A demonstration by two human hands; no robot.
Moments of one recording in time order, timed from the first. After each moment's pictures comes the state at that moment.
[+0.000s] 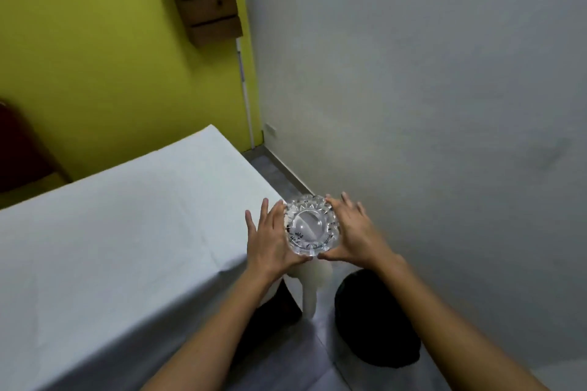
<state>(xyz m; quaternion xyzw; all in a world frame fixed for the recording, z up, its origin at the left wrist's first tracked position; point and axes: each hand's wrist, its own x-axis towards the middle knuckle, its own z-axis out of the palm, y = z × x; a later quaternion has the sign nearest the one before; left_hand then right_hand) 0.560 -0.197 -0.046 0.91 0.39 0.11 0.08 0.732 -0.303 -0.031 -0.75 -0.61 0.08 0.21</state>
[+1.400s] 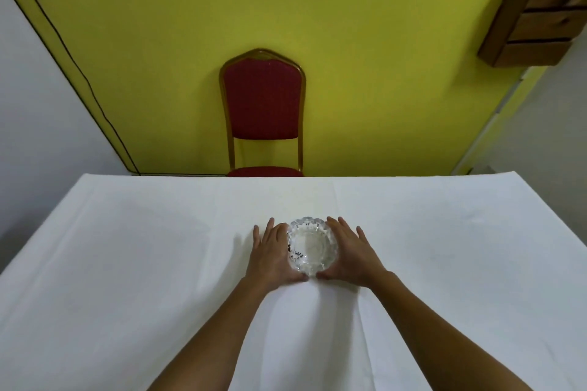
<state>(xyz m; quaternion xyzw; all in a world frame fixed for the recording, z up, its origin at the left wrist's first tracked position) 0.018 0.076 -0.099 0.77 0.62 0.08 0.13 0.223 0.082 -0.090 -0.57 -0.78 0.22 0.13</state>
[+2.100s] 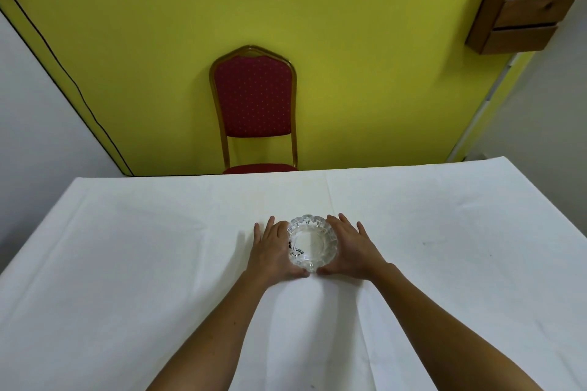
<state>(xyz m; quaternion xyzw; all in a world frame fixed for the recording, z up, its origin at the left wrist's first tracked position) 0.025 0.074 -0.099 0.77 0.62 0.05 0.13 0.235 0.076 -0.097 -0.58 -0.78 0.23 0.11</state>
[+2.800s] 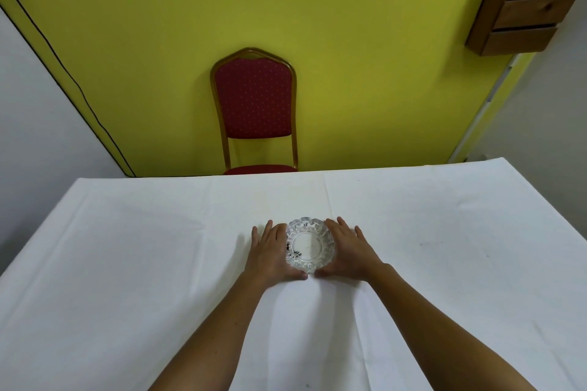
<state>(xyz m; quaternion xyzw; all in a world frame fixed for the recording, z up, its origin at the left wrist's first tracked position) 0.029 0.066 -0.090 0.77 0.62 0.01 0.15 0.233 0.072 -0.094 -0.59 -0.77 0.23 0.08</state>
